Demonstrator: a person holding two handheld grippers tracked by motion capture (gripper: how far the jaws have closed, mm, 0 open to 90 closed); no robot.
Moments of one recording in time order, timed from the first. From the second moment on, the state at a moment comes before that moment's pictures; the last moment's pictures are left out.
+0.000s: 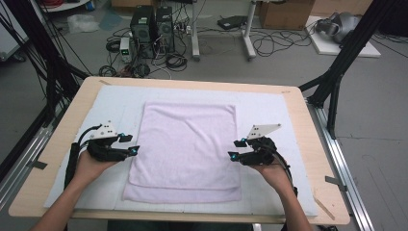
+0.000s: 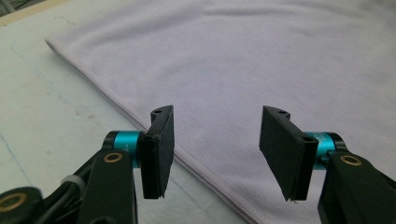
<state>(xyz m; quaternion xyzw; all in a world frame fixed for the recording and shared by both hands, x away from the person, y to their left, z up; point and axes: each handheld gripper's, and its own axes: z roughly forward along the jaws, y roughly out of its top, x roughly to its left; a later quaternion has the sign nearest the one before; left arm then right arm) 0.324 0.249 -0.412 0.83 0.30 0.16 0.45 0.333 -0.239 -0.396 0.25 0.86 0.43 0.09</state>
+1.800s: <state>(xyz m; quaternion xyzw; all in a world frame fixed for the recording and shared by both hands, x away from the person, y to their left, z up) 0.265 0.238 -0.432 0.87 0.24 0.15 0.42 0.282 -0.235 -0.427 0.19 0.88 0.43 0.07</state>
